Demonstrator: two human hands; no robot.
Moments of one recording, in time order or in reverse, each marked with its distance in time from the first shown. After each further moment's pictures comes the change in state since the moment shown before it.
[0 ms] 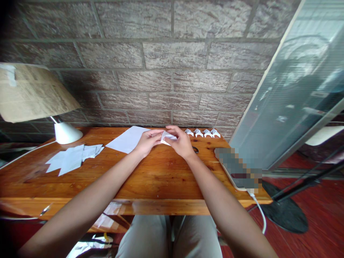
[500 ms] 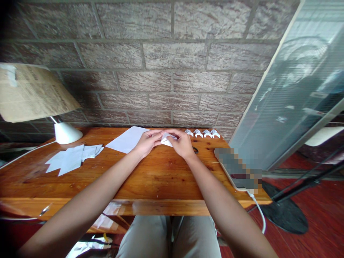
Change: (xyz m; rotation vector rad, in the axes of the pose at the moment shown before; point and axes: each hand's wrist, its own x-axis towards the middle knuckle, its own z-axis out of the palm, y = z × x) left_hand 0.002 0.000 -0.002 -0.035 -0.092 -0.016; right_hand 0.000 -0.003 -0.001 0.037 0.012 0.014
